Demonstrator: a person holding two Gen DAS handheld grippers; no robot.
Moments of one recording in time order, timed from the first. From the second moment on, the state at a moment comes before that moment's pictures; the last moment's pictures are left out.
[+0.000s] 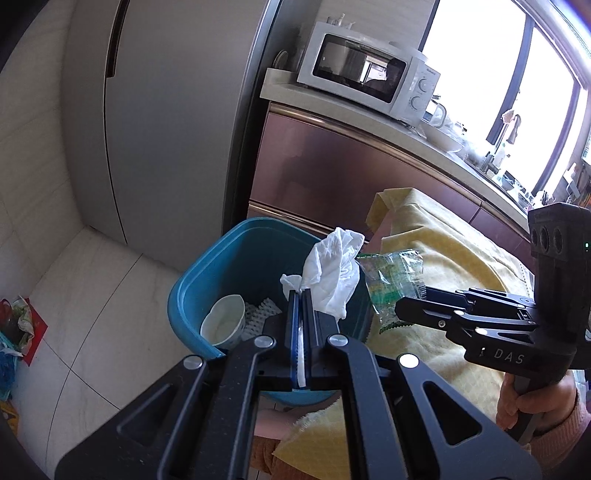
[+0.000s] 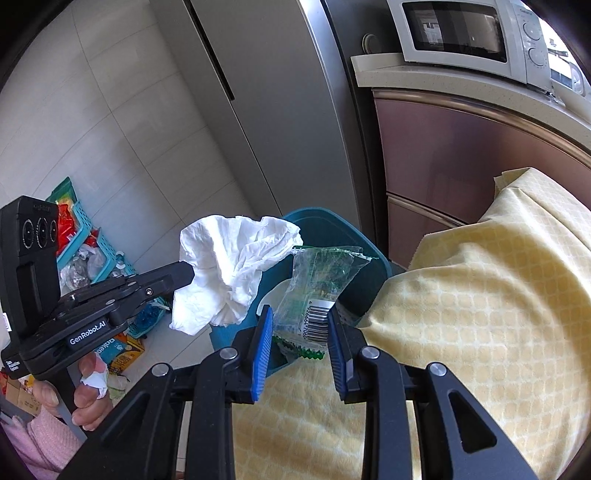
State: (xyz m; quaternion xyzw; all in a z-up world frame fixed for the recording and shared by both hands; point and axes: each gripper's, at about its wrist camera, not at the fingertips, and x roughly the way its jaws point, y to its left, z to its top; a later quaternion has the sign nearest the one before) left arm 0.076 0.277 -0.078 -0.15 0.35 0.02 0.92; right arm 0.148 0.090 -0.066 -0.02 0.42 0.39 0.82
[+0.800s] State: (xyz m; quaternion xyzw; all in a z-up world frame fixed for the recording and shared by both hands) left arm 0.127 0.271 -0.130 -0.18 0.40 0.03 0.90; right arm 0.162 0.092 -0.080 0.01 0.45 0.38 0.81
